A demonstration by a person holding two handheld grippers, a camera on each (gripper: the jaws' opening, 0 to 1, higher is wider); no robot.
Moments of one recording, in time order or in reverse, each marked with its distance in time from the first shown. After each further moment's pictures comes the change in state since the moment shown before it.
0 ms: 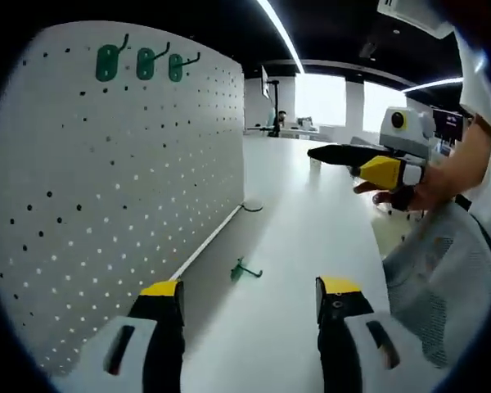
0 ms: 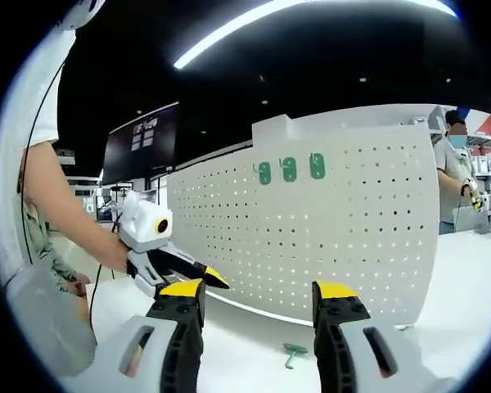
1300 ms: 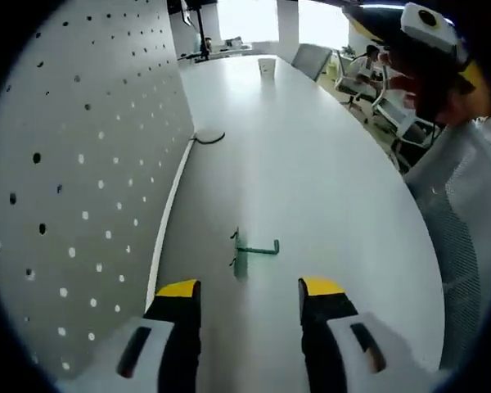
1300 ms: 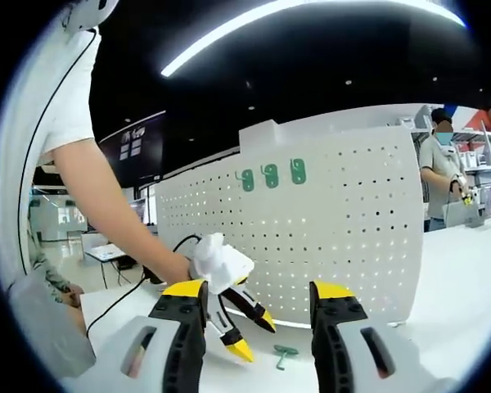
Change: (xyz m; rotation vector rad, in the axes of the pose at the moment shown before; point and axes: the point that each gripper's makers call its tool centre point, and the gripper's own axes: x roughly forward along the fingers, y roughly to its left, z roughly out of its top) left arm 0.117 0.018 -0.045 0.304 0.419 -0.249; right arm -0.008 -0.018 0.004 0.037 -0.033 -0.061
